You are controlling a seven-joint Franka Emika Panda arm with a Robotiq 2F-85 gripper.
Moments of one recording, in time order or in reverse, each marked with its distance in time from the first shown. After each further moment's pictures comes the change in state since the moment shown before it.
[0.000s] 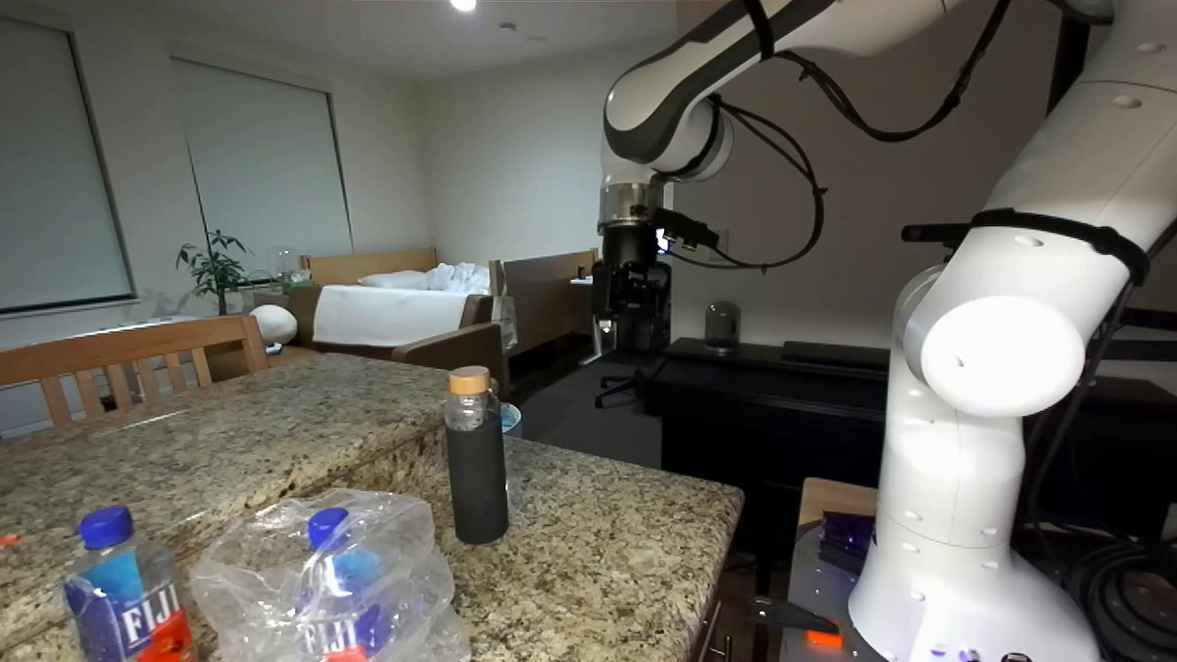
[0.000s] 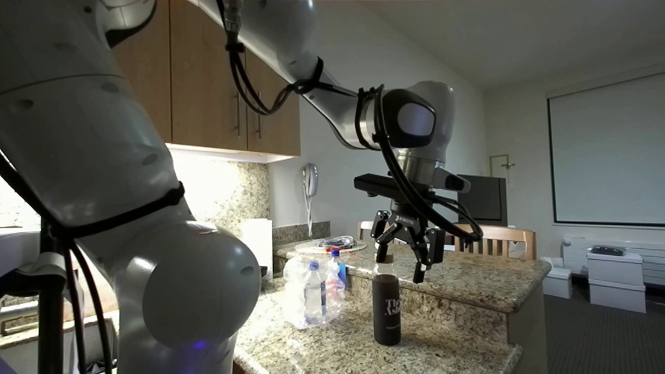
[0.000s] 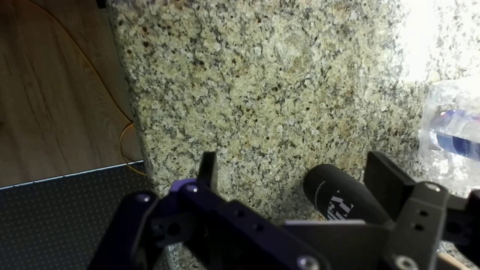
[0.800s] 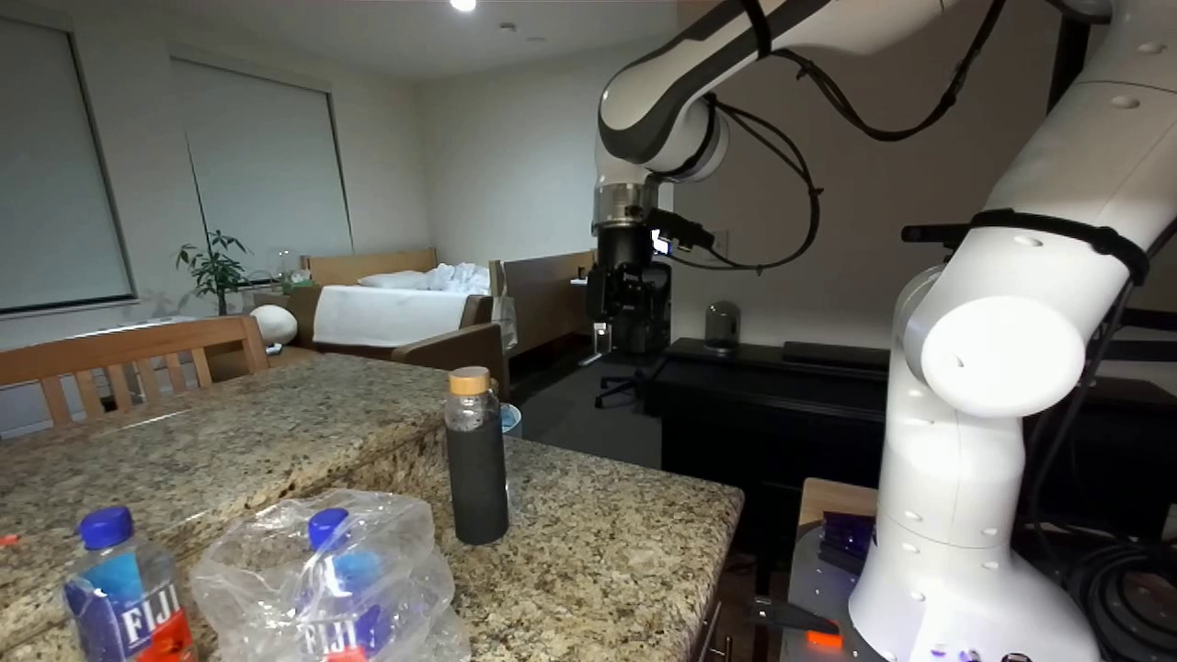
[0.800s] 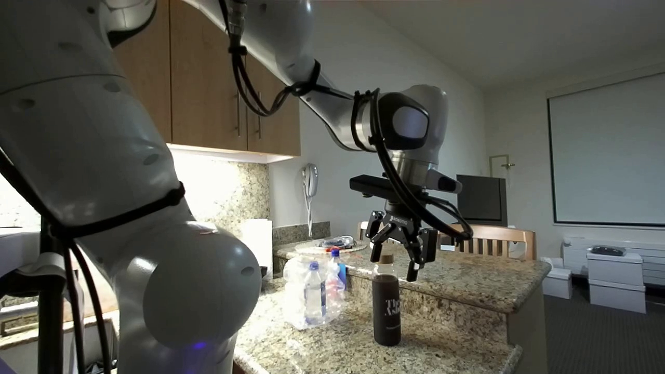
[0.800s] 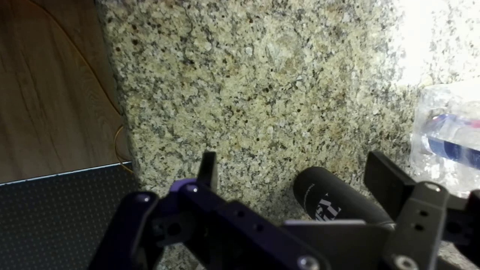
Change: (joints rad) arm 0.003 0.006 0.036 0.000 0.021 0.002 0.003
